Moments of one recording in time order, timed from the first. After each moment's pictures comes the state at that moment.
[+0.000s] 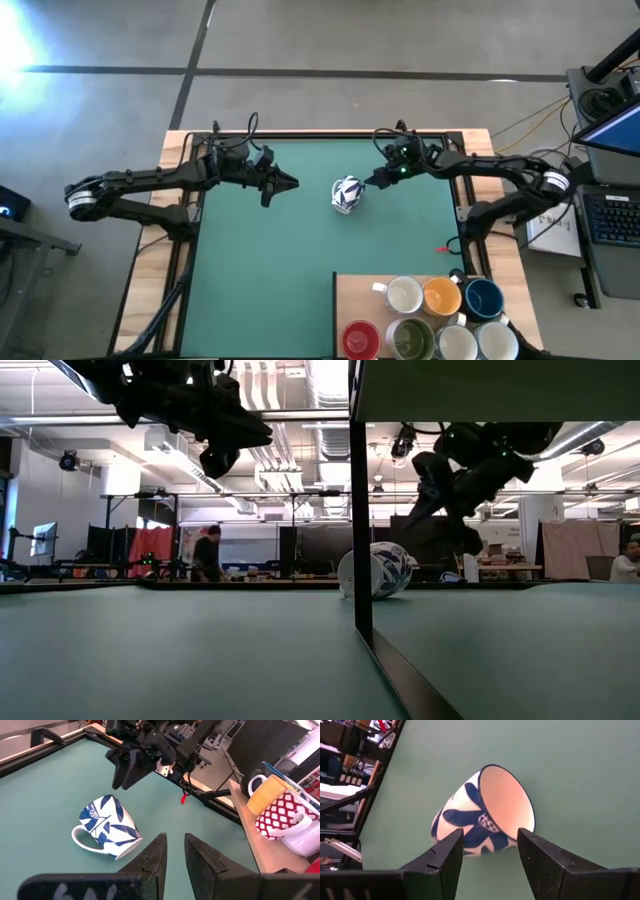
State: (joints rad) left arm 0.38 1.11 0.69 0.10 0.39 -0.38; right arm -0.64 1.38 0.63 0.04 -0.53 0.58
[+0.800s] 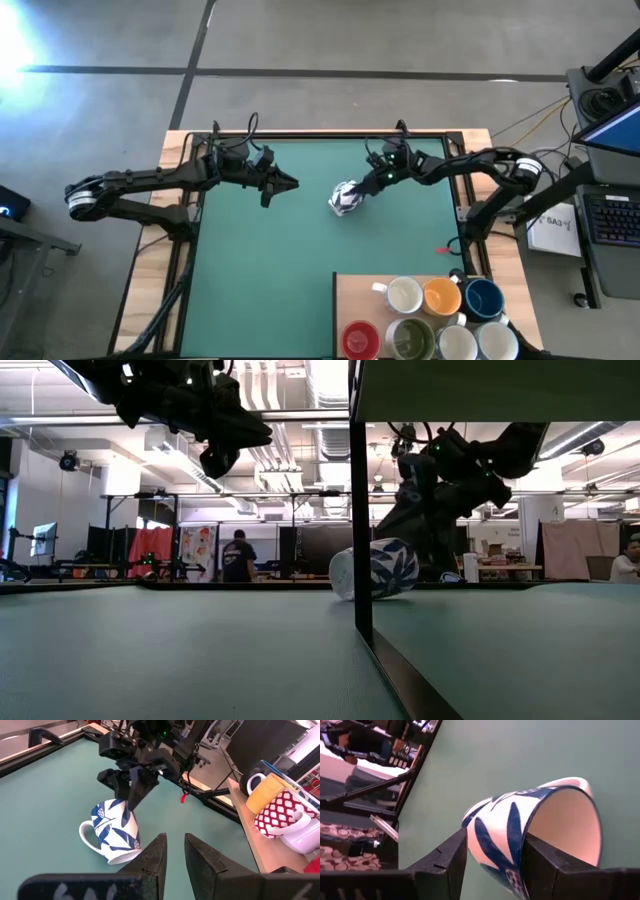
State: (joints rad) left arm 0.38 1.11 0.69 0.10 0.39 -0.37; right arm -0.57 1.60 0.63 0.39 -0.69 0.65
